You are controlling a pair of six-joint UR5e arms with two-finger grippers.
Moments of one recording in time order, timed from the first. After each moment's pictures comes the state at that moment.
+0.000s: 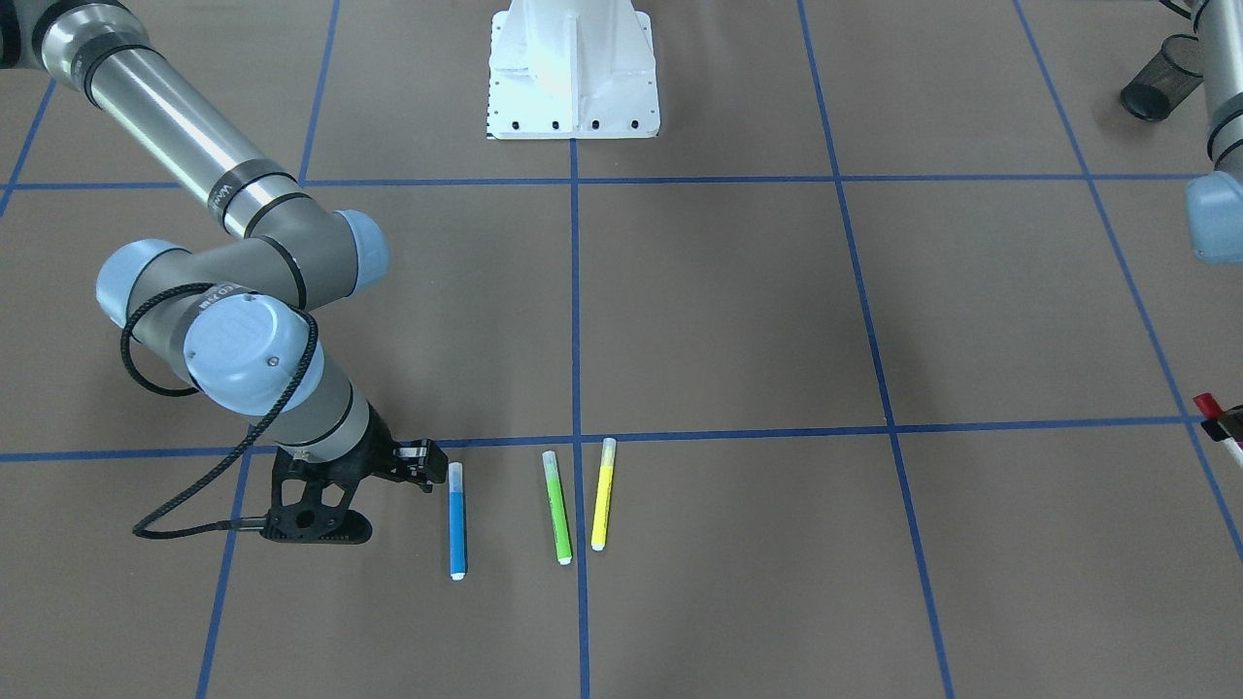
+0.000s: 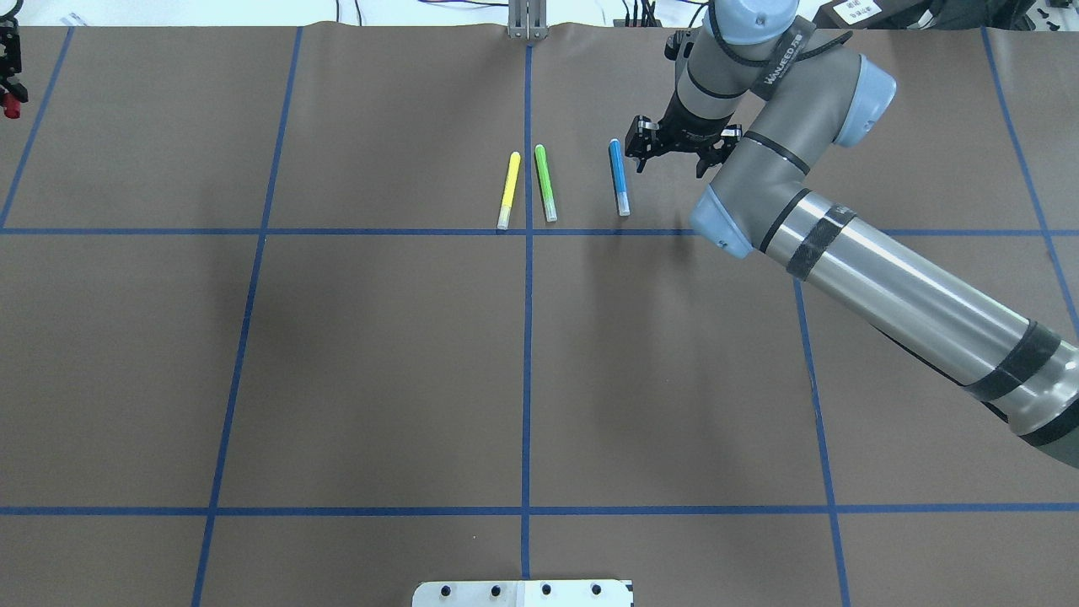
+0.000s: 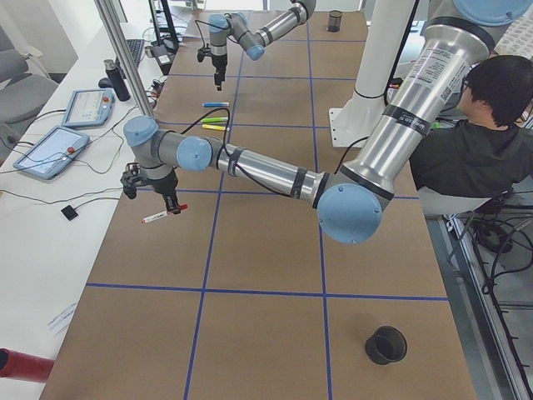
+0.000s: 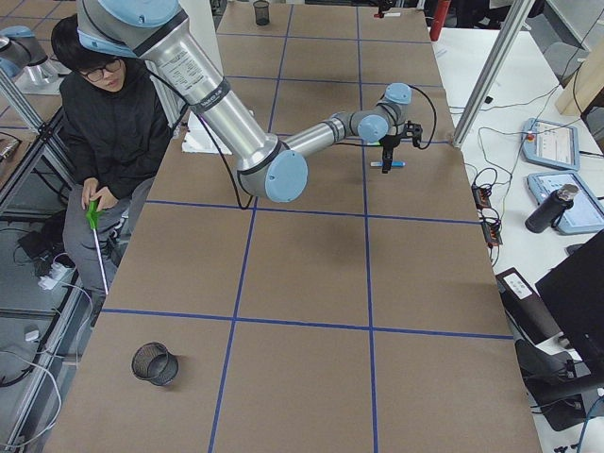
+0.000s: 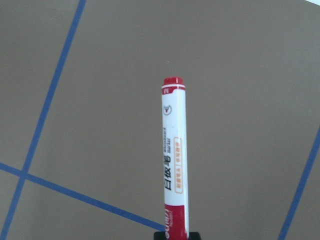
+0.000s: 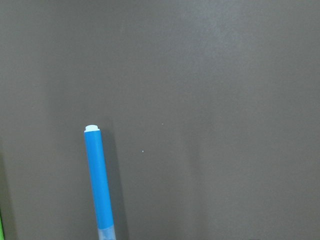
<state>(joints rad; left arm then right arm) -1.36 -2.06 -1.36 -1.47 -2.31 -0.64 0.85 -0.76 1.15 -1.30 2.10 1.00</state>
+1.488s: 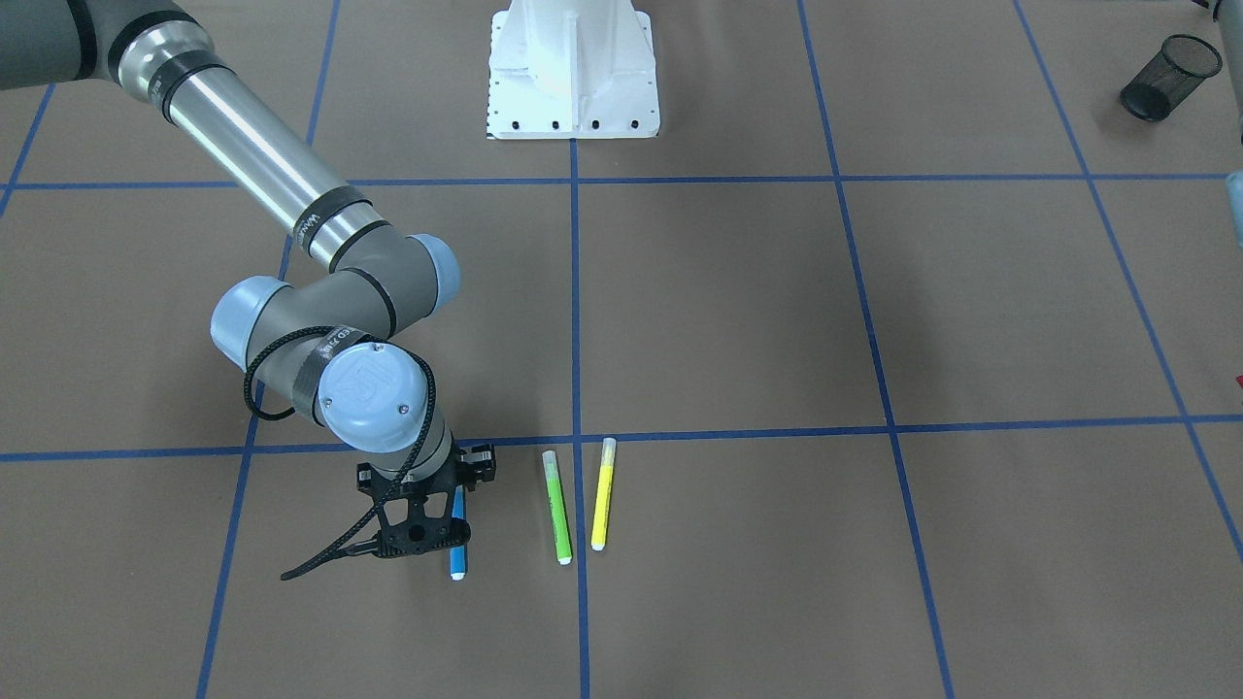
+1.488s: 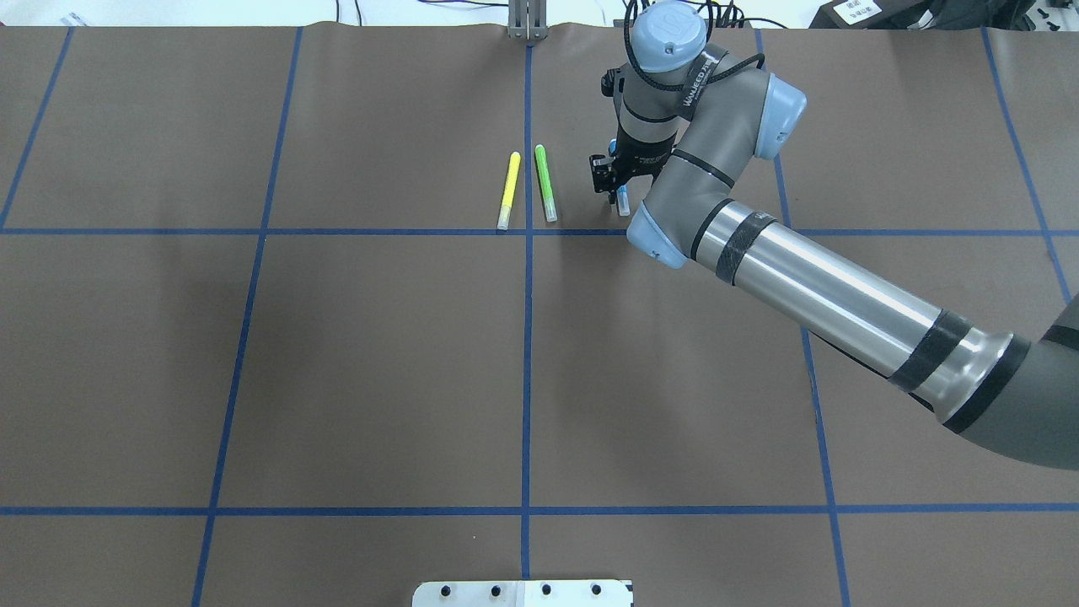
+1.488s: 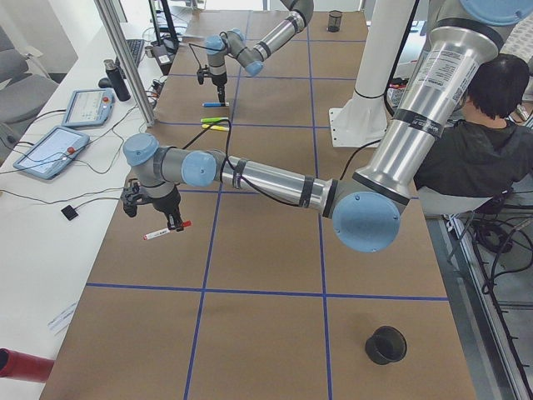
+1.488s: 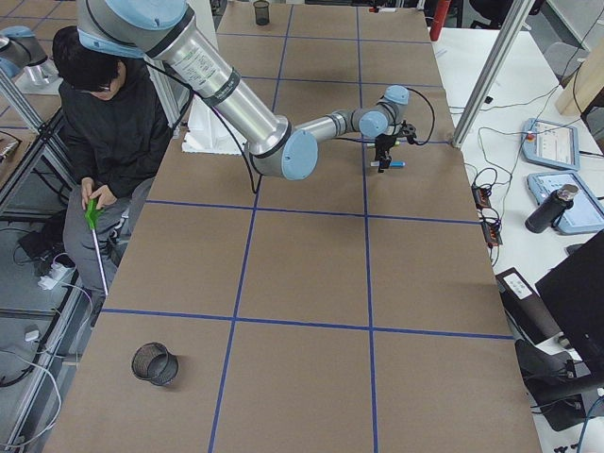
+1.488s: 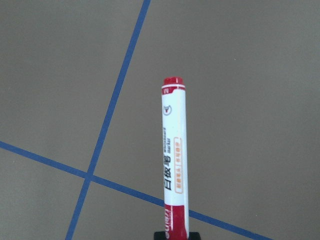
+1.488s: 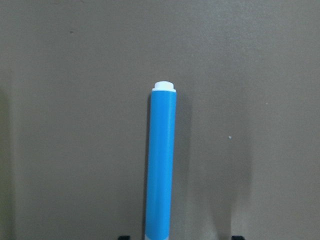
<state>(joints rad) -1.40 -2.00 -1.37 -1.46 -2.31 -0.52 0.79 -0.63 0.93 -1.31 2.07 0.79</state>
